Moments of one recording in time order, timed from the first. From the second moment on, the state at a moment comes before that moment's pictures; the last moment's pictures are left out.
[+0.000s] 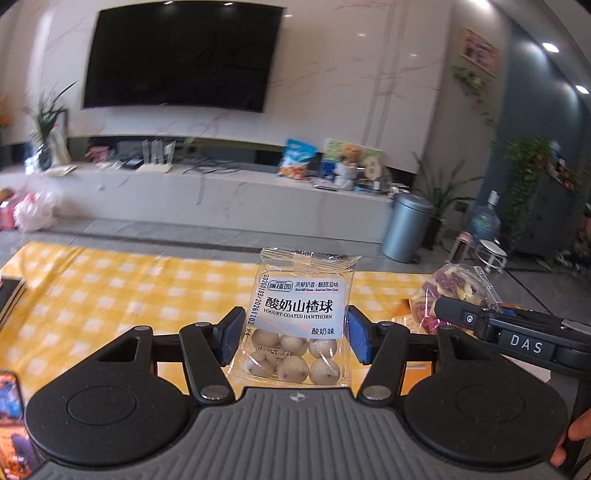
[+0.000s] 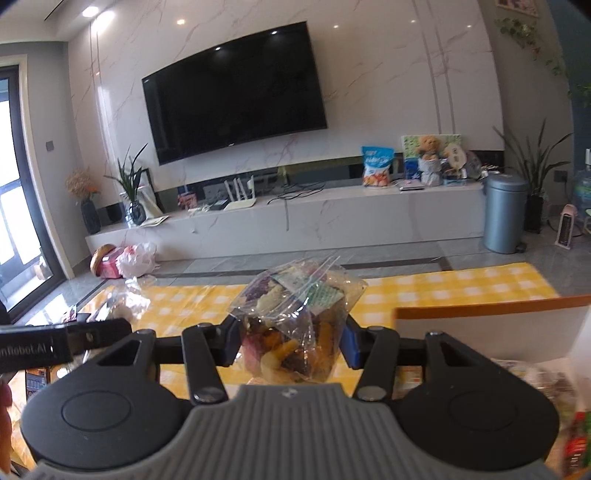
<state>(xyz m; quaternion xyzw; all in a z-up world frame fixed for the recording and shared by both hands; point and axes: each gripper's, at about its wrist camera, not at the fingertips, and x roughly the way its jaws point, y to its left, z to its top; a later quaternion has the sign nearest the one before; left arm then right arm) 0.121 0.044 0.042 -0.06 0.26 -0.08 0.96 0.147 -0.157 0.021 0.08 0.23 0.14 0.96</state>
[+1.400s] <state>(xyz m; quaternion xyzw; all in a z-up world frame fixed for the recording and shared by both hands) 0.233 -0.196 -0.078 0.02 0.54 -0.28 0.80 0.165 -0.385 -0.046 0.05 0.50 0.06 0.86</state>
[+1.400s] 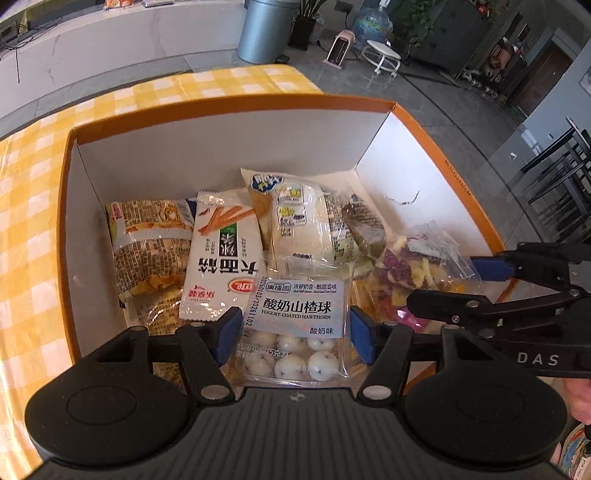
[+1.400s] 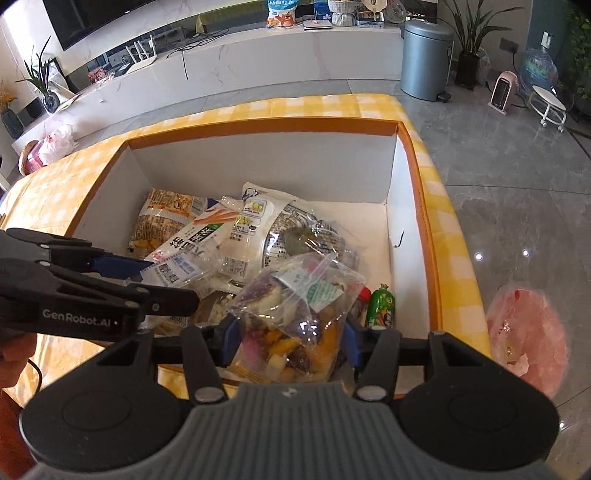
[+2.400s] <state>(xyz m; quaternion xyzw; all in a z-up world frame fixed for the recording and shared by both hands) 0.173 -0.161 0.026 0.04 0.34 -0.29 0.89 0.127 -0.384 0.044 0.05 0.36 0.03 0.93</state>
